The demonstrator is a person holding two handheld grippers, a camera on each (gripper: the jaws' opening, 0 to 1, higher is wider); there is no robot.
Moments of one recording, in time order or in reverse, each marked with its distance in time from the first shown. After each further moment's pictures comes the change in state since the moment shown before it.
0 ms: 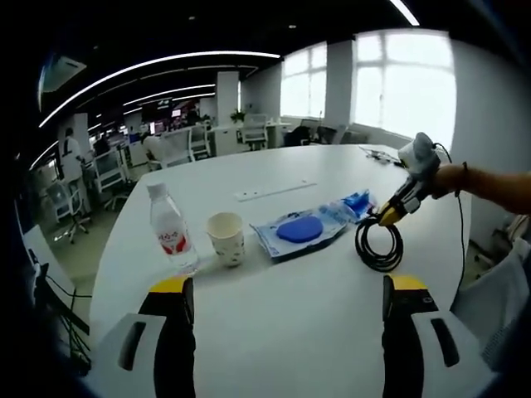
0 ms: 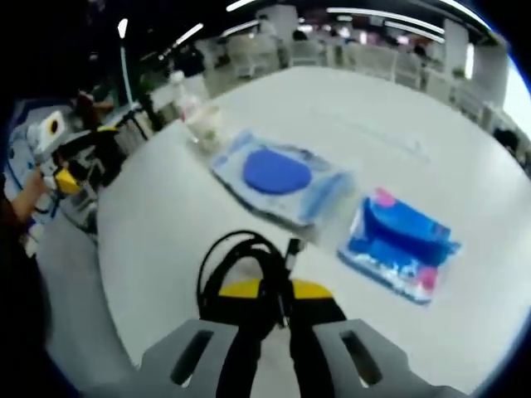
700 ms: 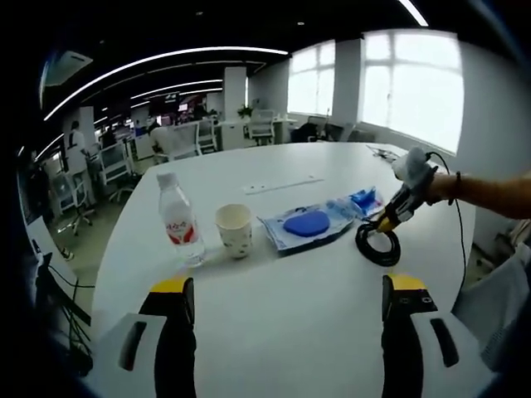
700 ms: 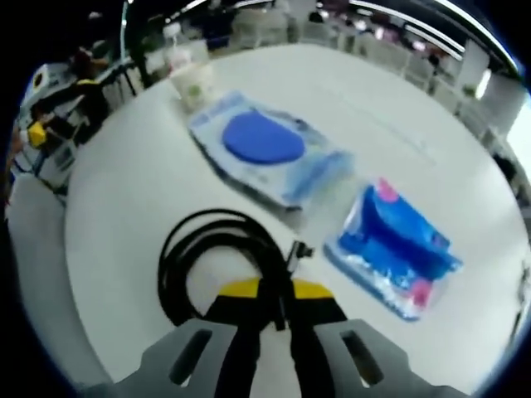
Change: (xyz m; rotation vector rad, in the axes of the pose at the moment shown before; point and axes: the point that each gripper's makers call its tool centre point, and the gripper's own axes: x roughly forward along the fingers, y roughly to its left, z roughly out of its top) left arm -0.004 0.010 -0.010 -0.023 0.028 0.029; right arm 0.028 -0.022 -0.014 -0.145 0.112 -0.090
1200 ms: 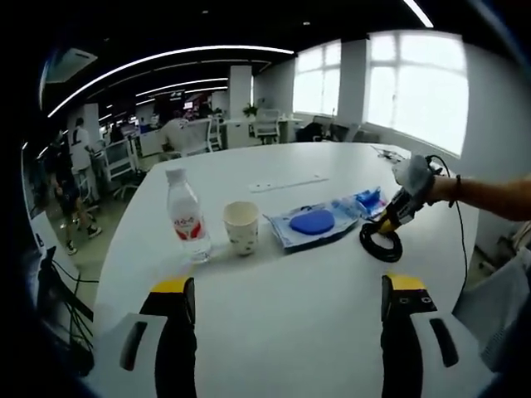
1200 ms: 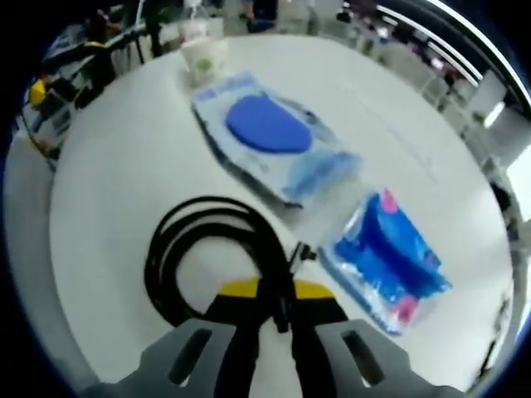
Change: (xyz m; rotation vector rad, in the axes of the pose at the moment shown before) left arm -0.004 0.005 -0.002 -0.015 -0.002 0.020; right arm 0.005 -0.010 -0.004 -0.119 0.052 -0.047
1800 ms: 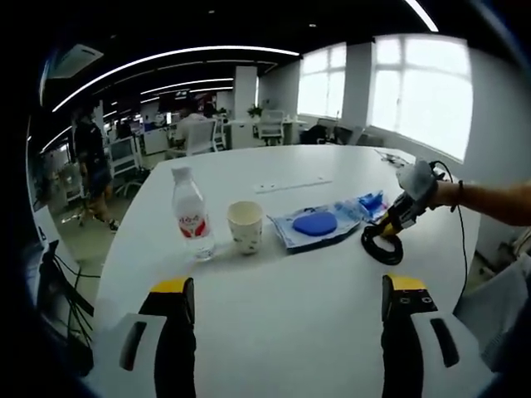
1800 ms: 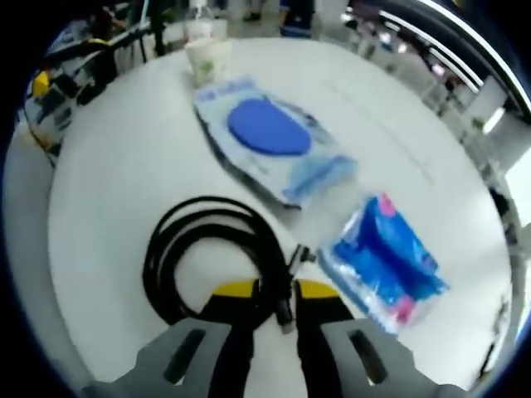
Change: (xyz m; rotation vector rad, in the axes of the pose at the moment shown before) left arm -0.005 0.003 0.000 -0.025 -0.010 0.014; right arm 0.002 -0.004 0.000 0.045 -0.040 -0.001
